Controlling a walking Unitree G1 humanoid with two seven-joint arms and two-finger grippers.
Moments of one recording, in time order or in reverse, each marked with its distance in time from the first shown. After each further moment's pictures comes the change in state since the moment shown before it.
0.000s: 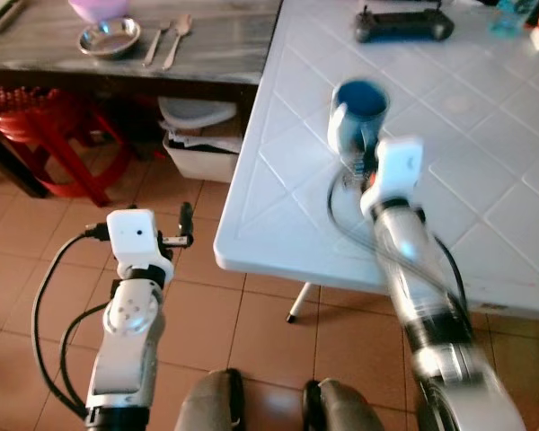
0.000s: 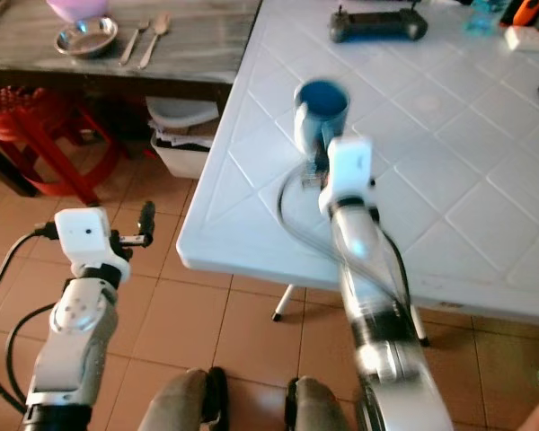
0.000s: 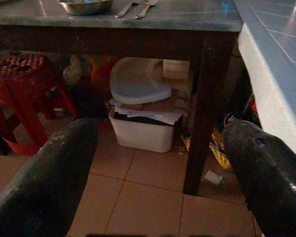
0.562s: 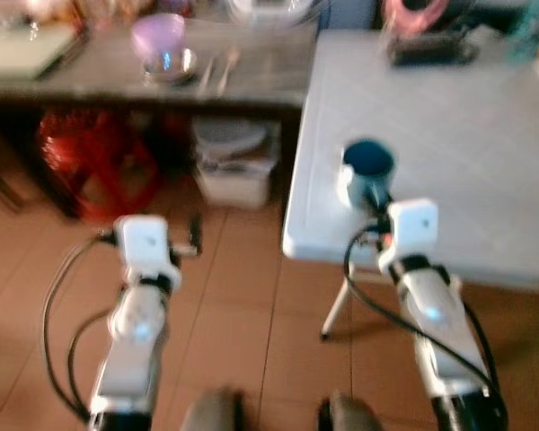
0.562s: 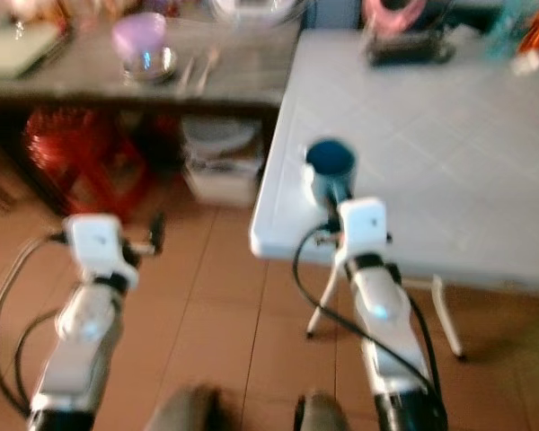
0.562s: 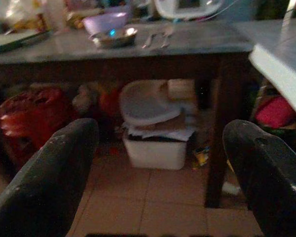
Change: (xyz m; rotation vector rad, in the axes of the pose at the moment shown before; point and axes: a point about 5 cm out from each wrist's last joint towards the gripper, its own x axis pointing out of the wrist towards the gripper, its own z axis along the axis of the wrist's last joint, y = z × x) left arm -0.002 -0.007 -0.009 0.063 -0.010 -0.062; right arm -0.056 -0.003 -0.022 -0.041 0.166 -0.004
